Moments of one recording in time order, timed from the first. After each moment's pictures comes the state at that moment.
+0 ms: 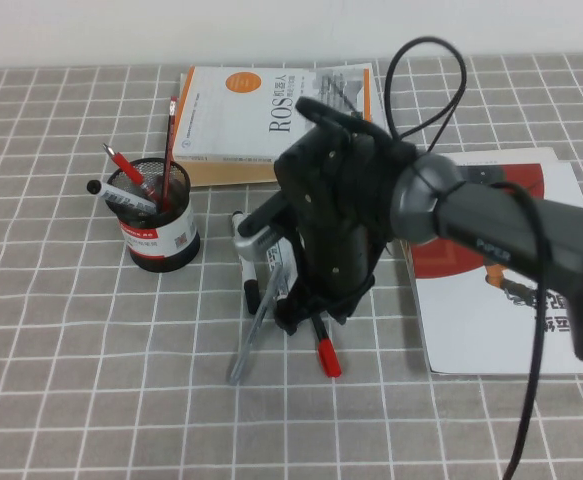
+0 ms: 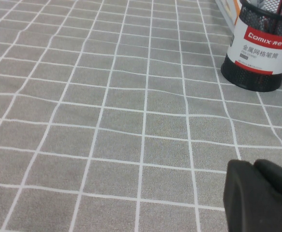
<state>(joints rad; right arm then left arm) 0.76 2.19 -1.87 -0.17 1.22 0.08 -0.02 -0.01 0.03 -0.06 0.39 -0.01</state>
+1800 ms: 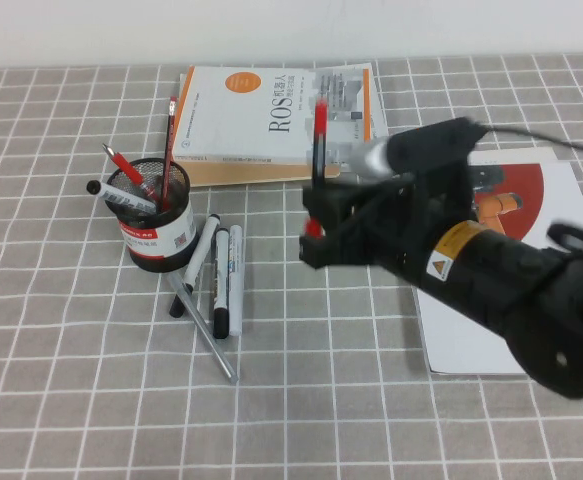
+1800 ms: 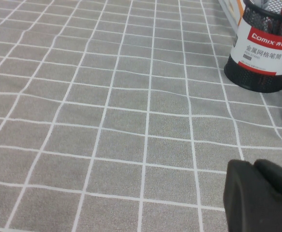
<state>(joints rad) 0.75 1.56 -0.88 0.06 -0.36 0.25 -0.01 -0.01 0.03 -0.06 0.39 -0.01</state>
